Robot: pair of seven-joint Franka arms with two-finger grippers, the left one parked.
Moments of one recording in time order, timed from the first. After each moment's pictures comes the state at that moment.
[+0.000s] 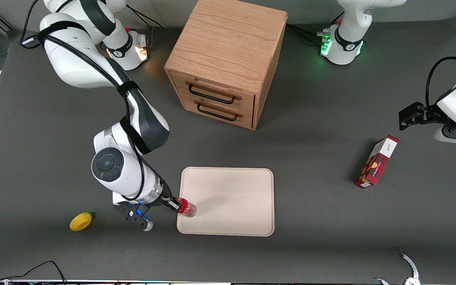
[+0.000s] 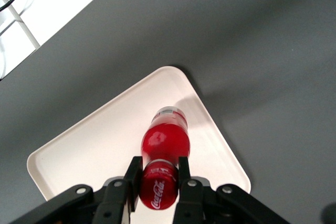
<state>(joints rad) 0.24 0.88 0.29 -0.96 -0.18 1.97 1.08</state>
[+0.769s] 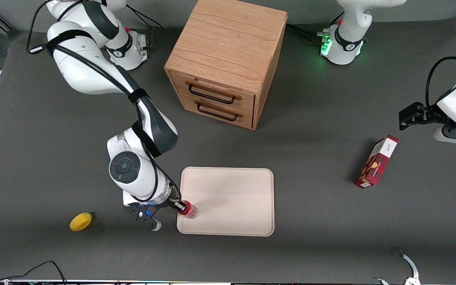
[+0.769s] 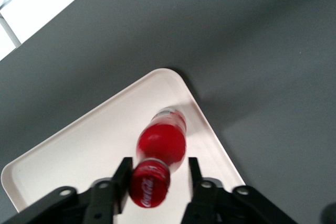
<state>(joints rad) 0.24 0.92 0.29 -0.98 -0.23 2.02 1.10</state>
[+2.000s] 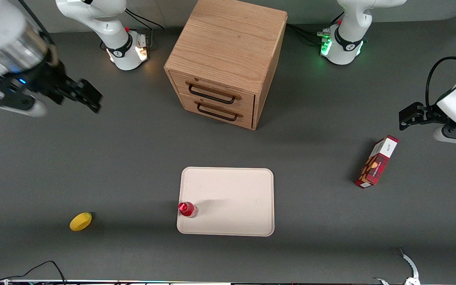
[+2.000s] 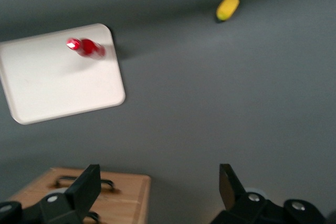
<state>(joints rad) 0.01 0.21 0.38 -1.06 -0.15 1.23 0.56</state>
